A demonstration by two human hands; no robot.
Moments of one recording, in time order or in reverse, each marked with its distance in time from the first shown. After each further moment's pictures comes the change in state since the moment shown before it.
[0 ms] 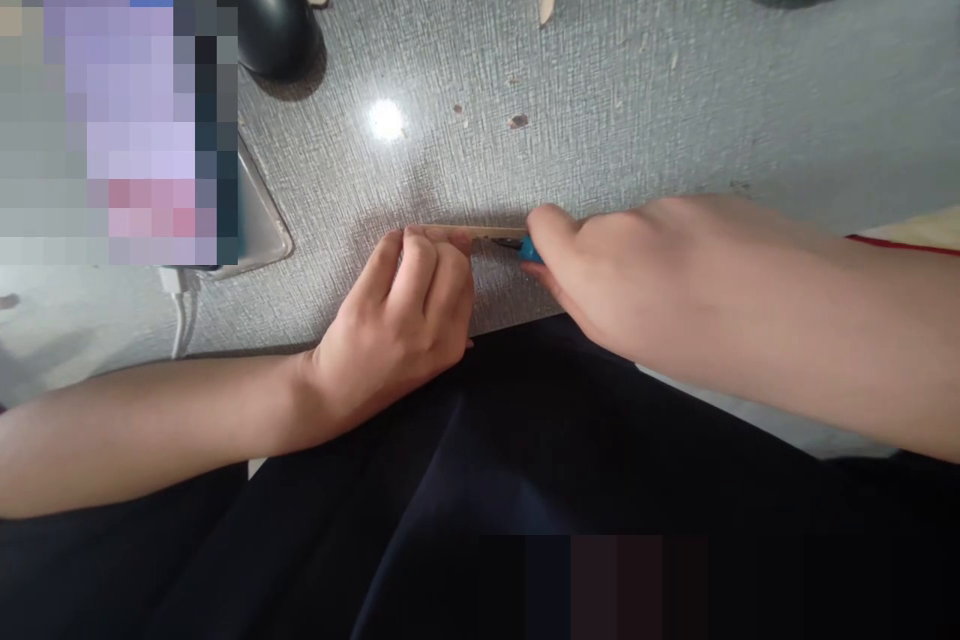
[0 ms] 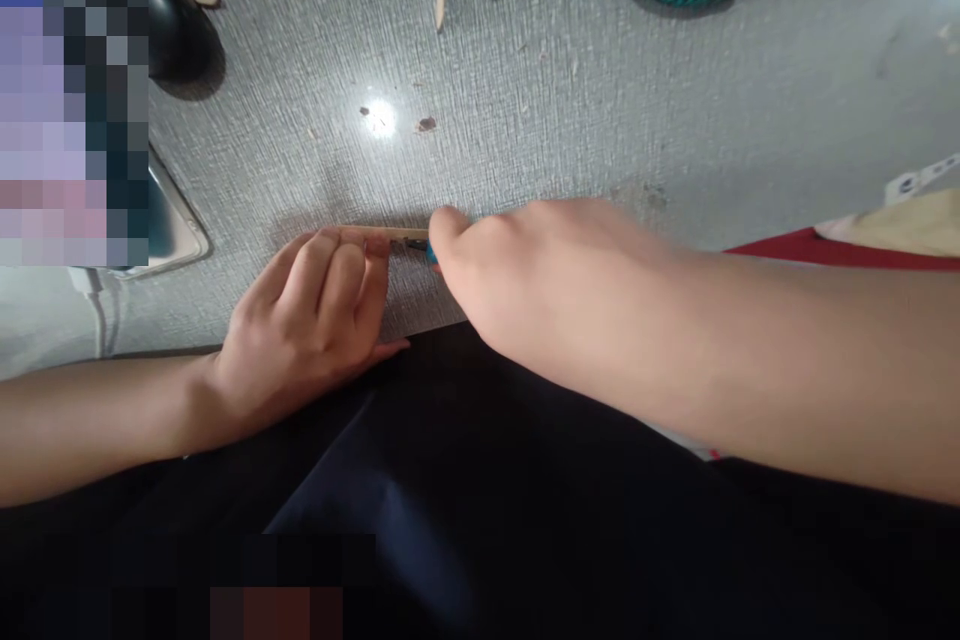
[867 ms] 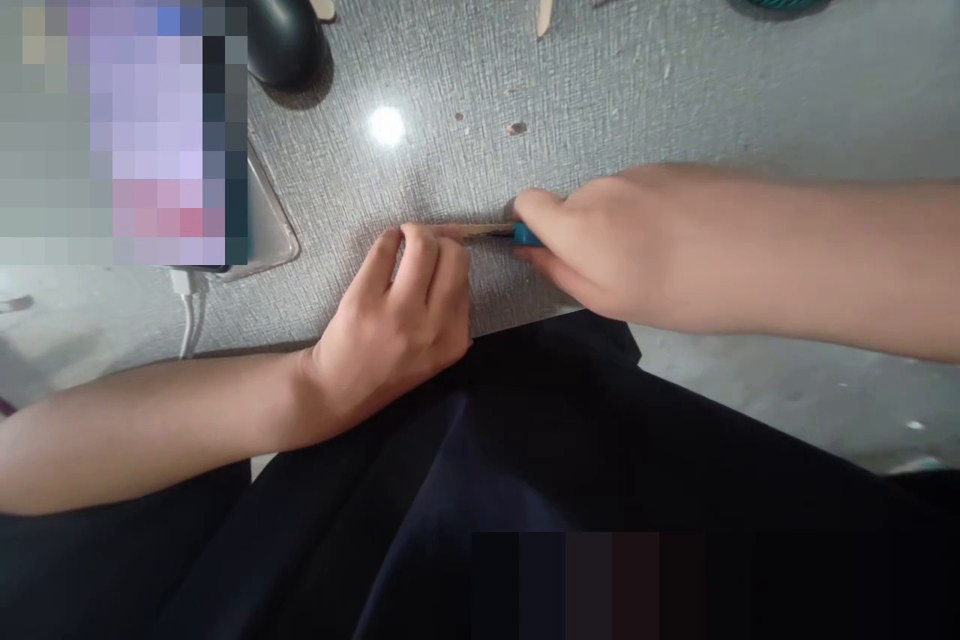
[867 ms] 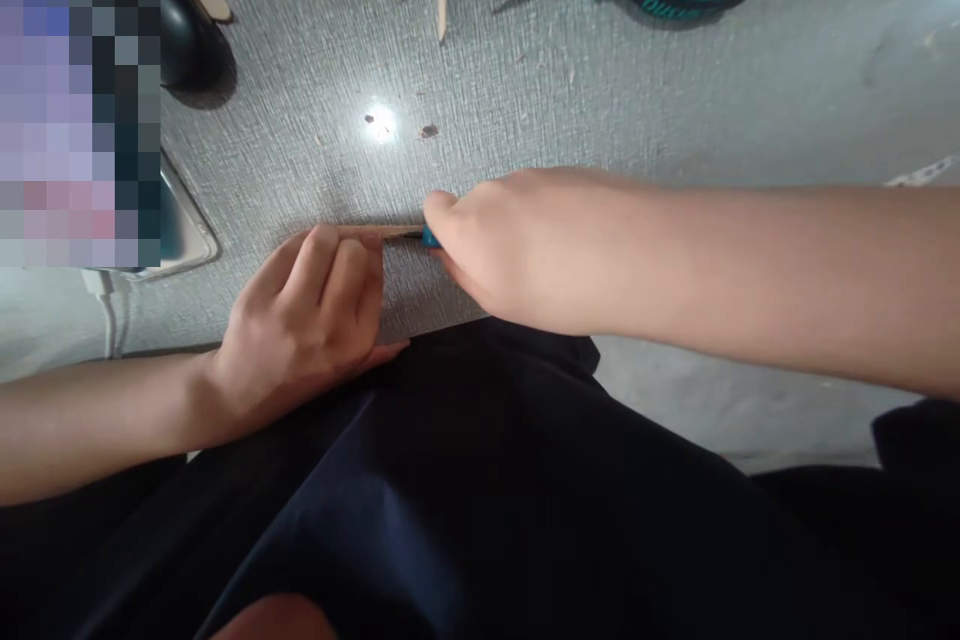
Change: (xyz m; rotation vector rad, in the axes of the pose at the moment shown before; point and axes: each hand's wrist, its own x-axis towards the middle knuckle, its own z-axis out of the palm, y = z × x) left_hand 0.001 -0.002 0.001 -0.041 -0.012 -0.041; right_hand 0.023 0.018 0.004 0.085 0.032 -0.075
